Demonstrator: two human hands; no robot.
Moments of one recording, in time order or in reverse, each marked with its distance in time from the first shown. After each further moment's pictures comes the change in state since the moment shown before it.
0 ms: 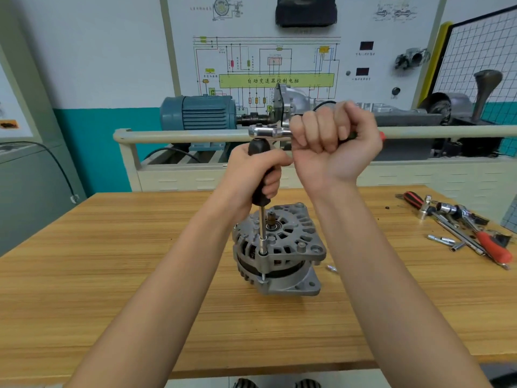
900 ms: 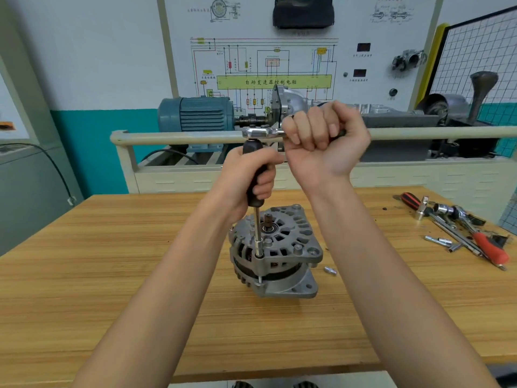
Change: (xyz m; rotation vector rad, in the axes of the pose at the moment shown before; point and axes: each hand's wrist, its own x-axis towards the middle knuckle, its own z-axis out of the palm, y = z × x) left_hand 0.004 -0.002 -0.003 -0.080 -0.028 -0.009; right_hand 0.010 -0.001 -0.006 0.049 0.053 0.085
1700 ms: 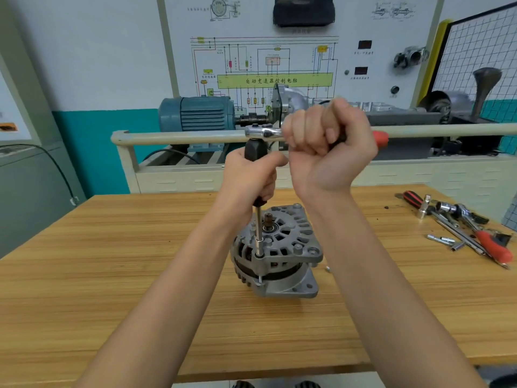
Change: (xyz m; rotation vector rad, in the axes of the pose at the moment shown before) left_hand -0.003 -0.007 0.012 0.095 0.197 0.044; right_hand -0.017 0.006 0.014 -0.324 -0.143 -0.239
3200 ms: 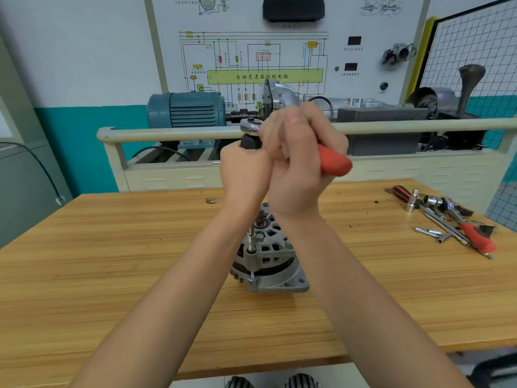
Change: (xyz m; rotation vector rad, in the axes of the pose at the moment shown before) left_hand 0.000 0.002 0.019 0.314 0.307 0.120; right_hand -0.025 0.016 0.018 -0.474 -0.054 -0.411
